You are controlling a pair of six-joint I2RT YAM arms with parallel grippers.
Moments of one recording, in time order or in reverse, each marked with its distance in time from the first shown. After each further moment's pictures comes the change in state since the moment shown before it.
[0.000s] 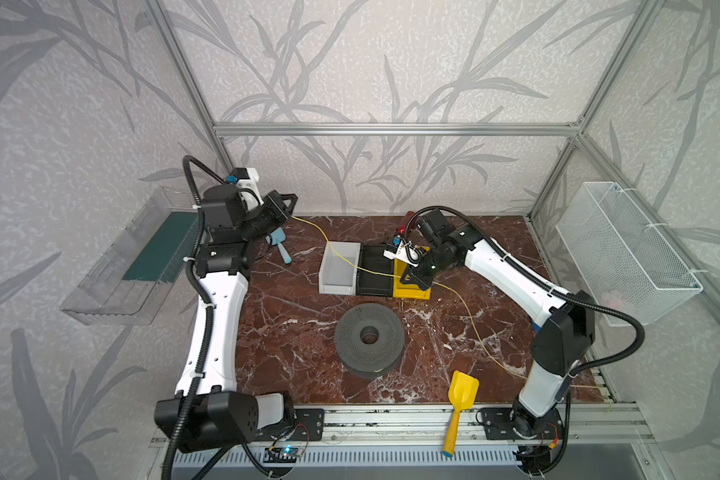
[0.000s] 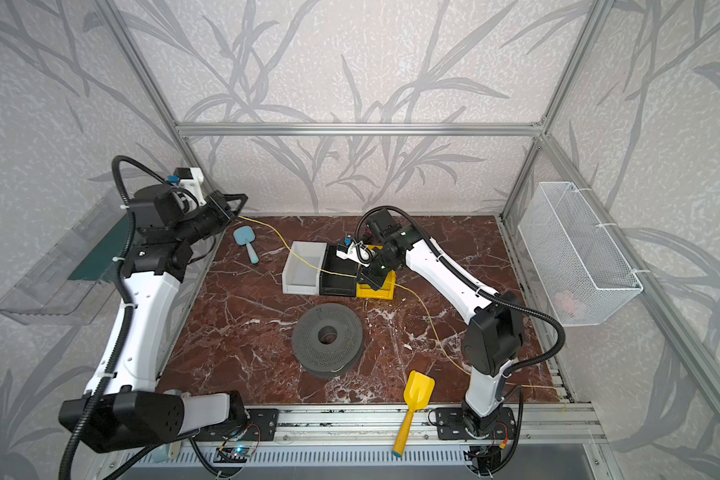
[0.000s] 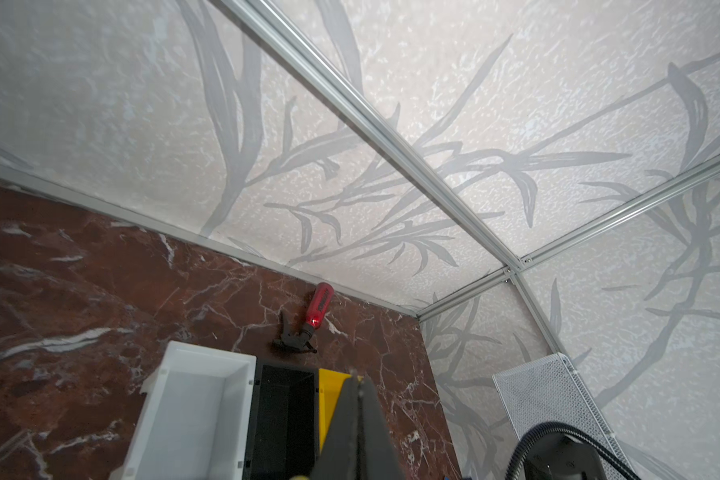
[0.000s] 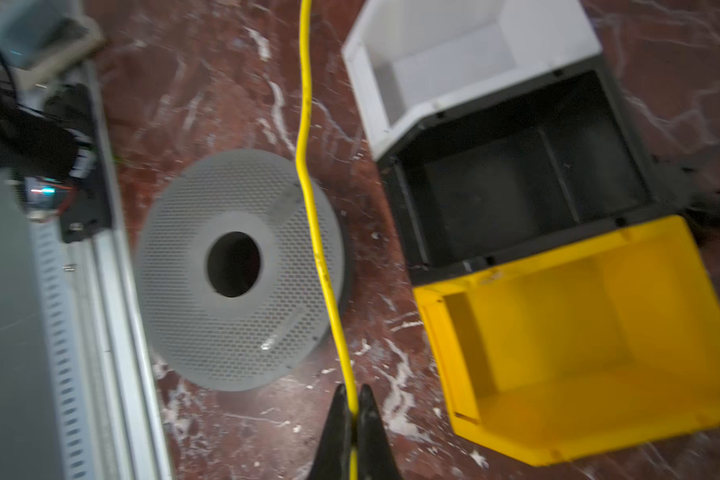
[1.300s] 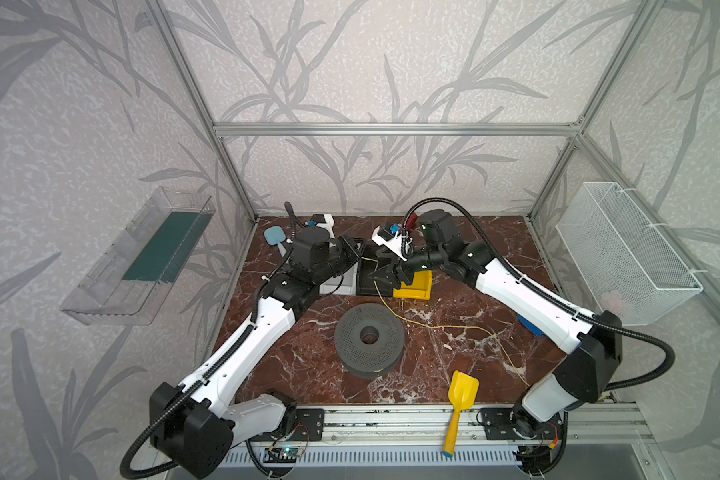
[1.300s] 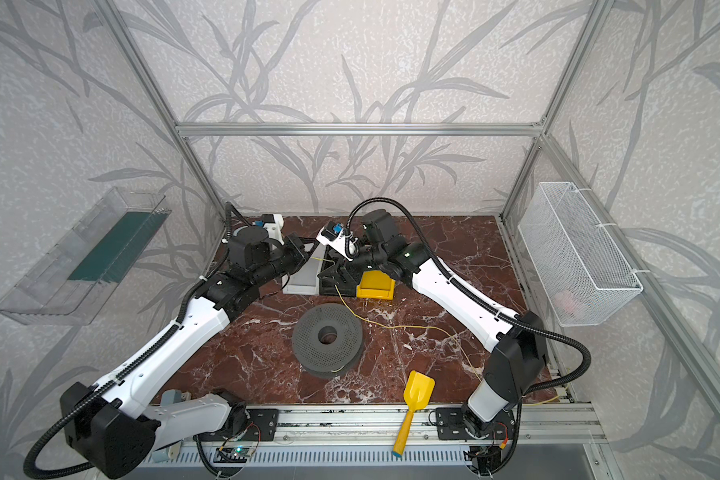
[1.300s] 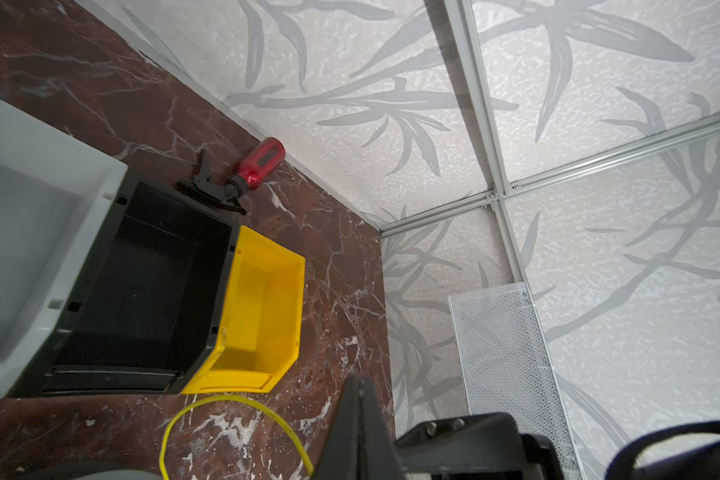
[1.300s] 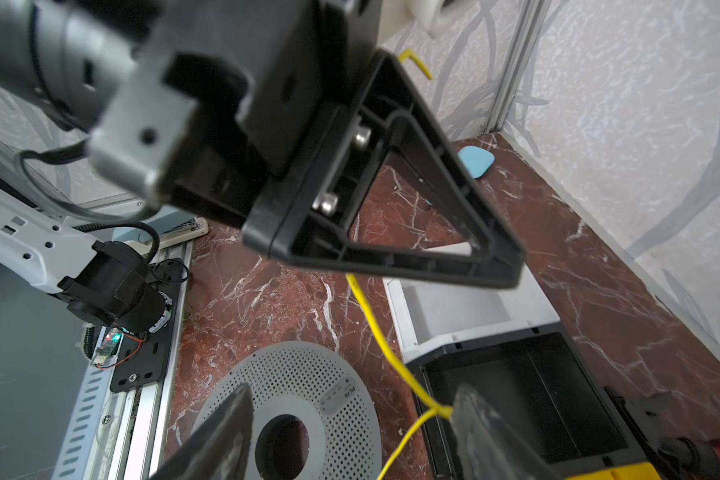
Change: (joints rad) left arm -0.540 -0.082 -0.337 0.212 -0.369 -0.379; right arm 0.097 -0.191 -0.201 0.581 -0.246 0.204
